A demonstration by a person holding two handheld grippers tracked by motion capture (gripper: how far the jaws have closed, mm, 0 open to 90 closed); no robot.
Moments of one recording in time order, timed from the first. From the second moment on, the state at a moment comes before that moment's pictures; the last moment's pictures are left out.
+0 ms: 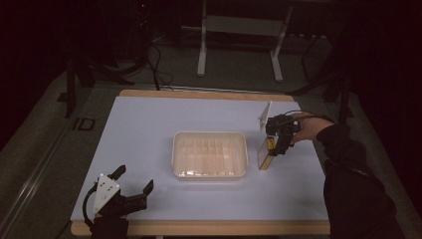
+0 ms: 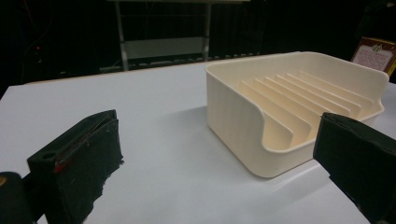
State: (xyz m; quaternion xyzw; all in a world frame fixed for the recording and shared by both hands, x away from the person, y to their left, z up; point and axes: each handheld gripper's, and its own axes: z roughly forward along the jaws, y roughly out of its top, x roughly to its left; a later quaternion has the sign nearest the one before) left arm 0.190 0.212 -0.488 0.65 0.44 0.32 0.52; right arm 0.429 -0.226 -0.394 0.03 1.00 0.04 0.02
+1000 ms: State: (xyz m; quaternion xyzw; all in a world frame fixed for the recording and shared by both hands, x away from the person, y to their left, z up) left arm 0.189 0.209 -0.488 0.66 0.44 0.32 0.52; right arm 0.422 -0.224 -0.370 0.01 1.00 0.04 -0.01
